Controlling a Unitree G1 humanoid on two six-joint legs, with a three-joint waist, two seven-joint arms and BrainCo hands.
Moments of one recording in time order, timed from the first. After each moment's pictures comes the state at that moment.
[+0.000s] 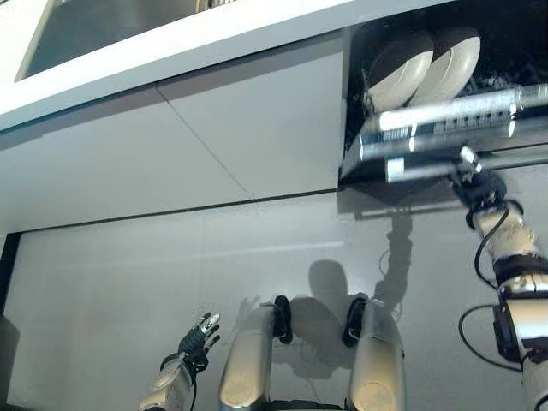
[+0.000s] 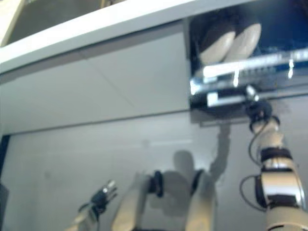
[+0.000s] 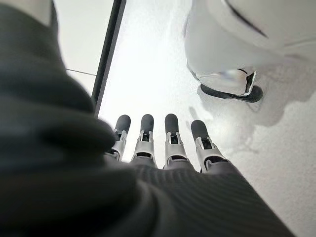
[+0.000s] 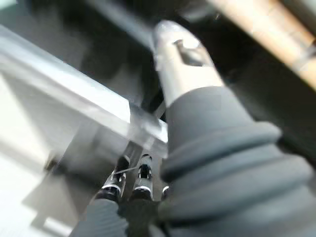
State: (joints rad) left arm -0.03 0.26 -0.18 0.94 -0.73 -0.14 -0.22; right arm -0.90 -0.75 0.02 1.02 1.38 0.09 0.08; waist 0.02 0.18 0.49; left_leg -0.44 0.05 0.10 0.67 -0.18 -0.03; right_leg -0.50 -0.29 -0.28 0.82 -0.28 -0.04
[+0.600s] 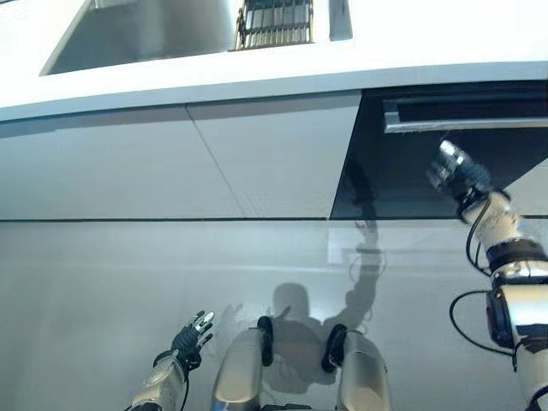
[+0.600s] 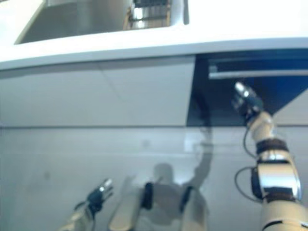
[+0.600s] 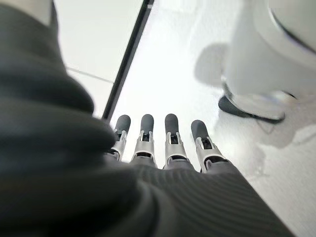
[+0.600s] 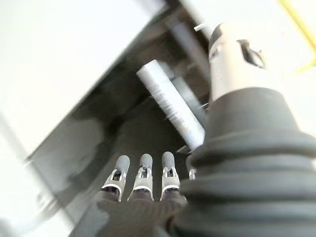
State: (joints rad) left arm -0.05 0.29 -0.18 1.00 -0.70 -0.14 -0.23; right arm -0.76 -0.65 0.01 1.08 0.93 0.19 0.16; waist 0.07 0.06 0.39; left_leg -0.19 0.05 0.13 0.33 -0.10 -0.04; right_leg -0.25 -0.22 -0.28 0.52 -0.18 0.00
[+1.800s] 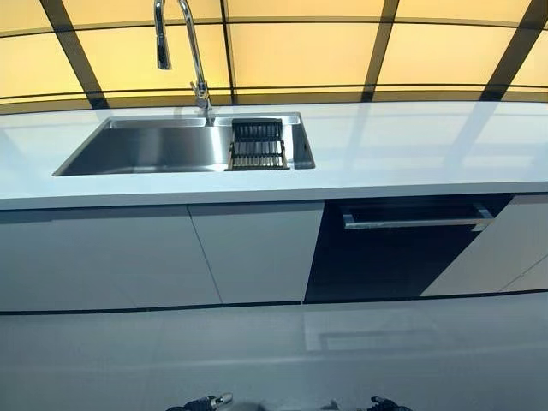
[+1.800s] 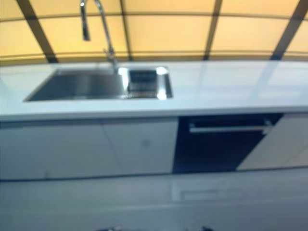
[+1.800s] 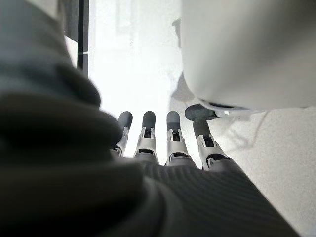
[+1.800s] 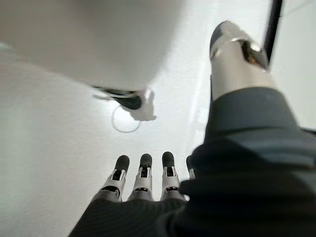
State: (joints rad) left arm -0.02 0.23 -0.26 1.27 -0.29 0.06 -0.27; right arm -0.01 -0.21 0.25 1.23 0.04 0.13 0.00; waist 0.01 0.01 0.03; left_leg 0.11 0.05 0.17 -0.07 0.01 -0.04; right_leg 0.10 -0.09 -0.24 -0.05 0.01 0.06
